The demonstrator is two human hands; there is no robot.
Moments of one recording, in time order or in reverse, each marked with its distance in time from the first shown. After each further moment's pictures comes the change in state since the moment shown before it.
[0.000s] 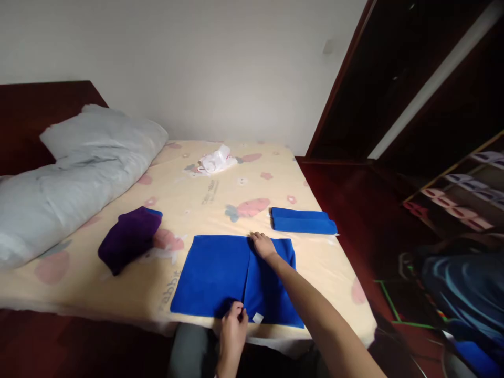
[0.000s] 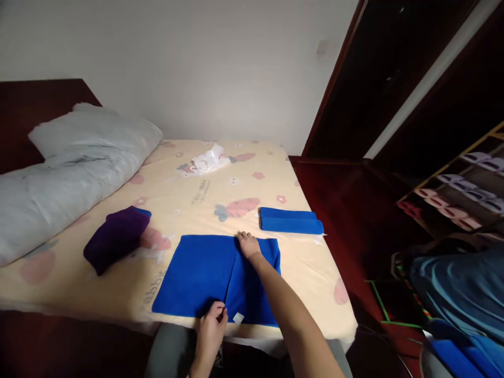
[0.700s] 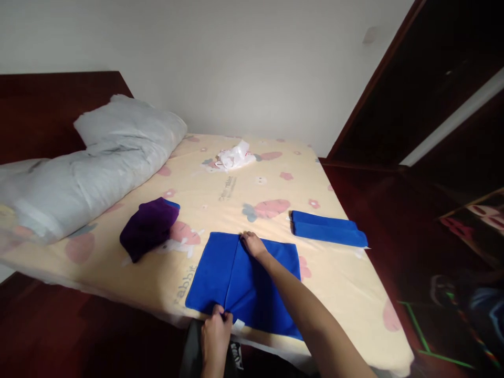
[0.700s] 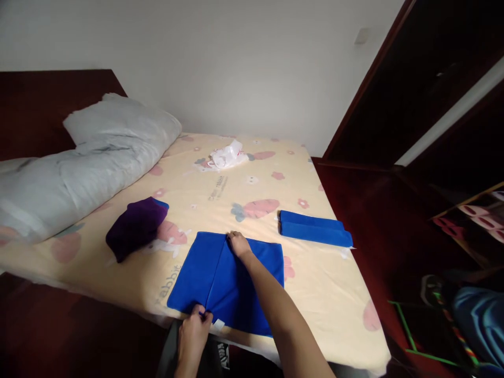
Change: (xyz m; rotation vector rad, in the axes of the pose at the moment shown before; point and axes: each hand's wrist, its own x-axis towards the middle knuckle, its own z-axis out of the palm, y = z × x) left_hand 0.015 -0.028 -0.073 0.462 -0.110 -0.470; right_hand 0.057 -0.088 0.025 0.151 -0.061 -0.213
